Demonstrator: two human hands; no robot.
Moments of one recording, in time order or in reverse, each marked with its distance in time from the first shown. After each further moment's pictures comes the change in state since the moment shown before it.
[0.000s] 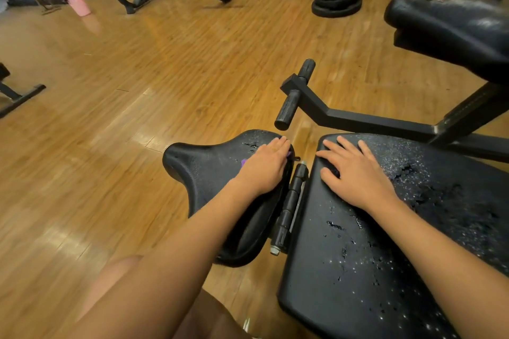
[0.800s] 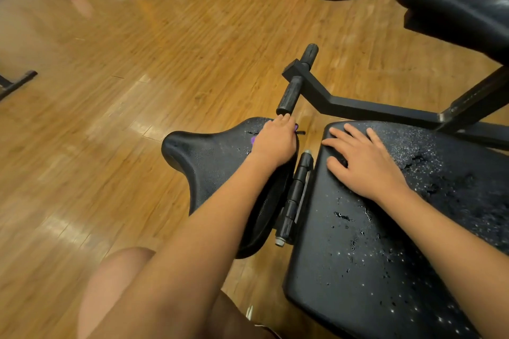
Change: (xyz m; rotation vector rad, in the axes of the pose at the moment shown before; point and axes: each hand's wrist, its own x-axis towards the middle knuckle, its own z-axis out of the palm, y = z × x) left_hand 0.049 0.004 0.012 0.058 0.065 -0.093; right_hand 0.000 0.005 0.002 -0.001 0.015 -0.004
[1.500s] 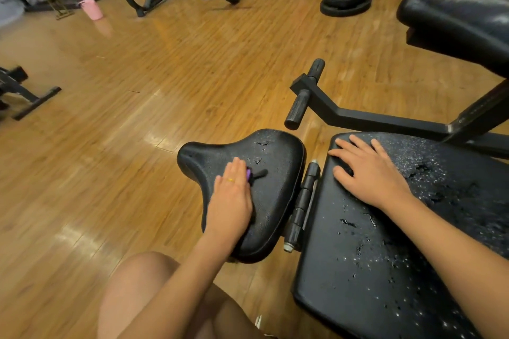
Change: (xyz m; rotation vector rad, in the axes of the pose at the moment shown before) left_hand -0.161 -0.039 -0.016 -0.050 0.181 -0.302; right_hand -0.003 -0.006 -0.006 0.008 -0.020 0.016
